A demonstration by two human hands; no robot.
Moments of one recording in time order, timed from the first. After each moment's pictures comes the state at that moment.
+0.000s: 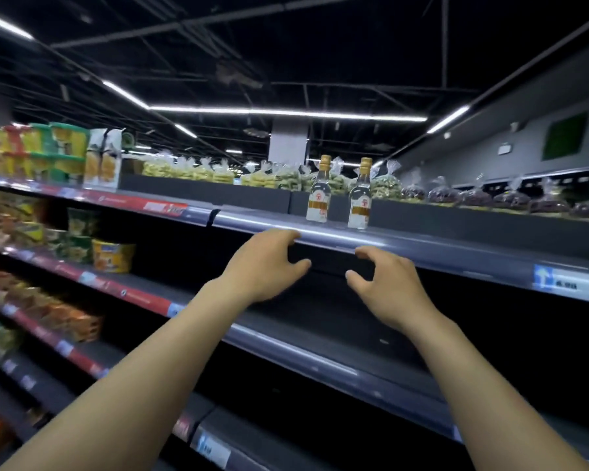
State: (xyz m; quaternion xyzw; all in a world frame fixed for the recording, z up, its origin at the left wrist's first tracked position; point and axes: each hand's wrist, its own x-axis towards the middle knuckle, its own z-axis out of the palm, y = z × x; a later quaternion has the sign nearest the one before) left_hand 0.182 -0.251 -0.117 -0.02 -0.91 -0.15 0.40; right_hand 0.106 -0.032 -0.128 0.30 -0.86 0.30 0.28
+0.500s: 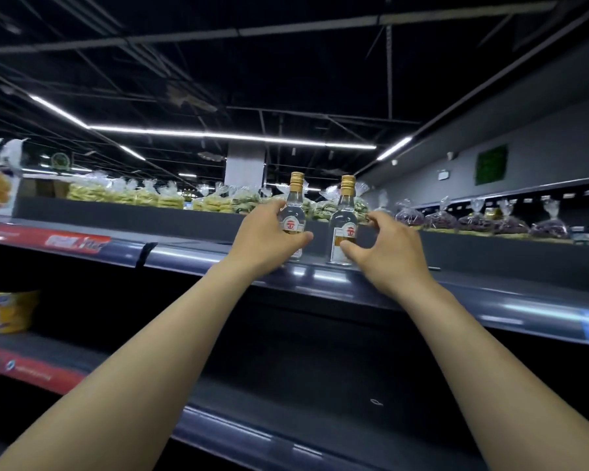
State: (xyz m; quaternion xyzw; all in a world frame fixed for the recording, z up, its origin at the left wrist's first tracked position) left_hand 0.018 -0.271 -0.042 -0.08 -0.82 -0.32 0.46; right_hand -0.017 -0.061 -0.046 0.20 -0.83 0.29 0.43
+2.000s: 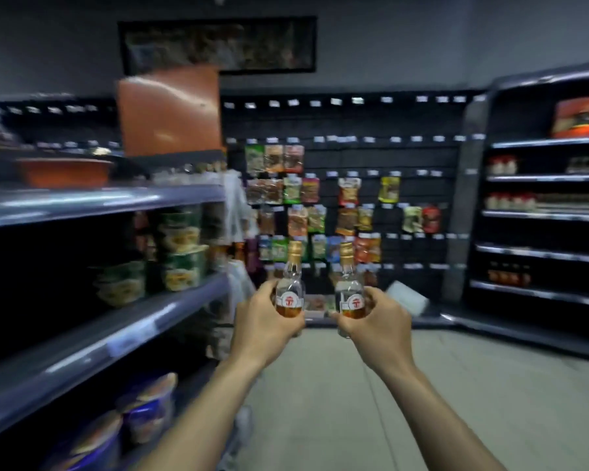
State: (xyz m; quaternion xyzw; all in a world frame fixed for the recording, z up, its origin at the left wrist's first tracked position) left_hand 0.293 0.308 -0.262 -0.53 -0.66 -0.53 0.00; right_hand 0.477 0.374 -0.275 -0.45 -0.69 0.15 0.54
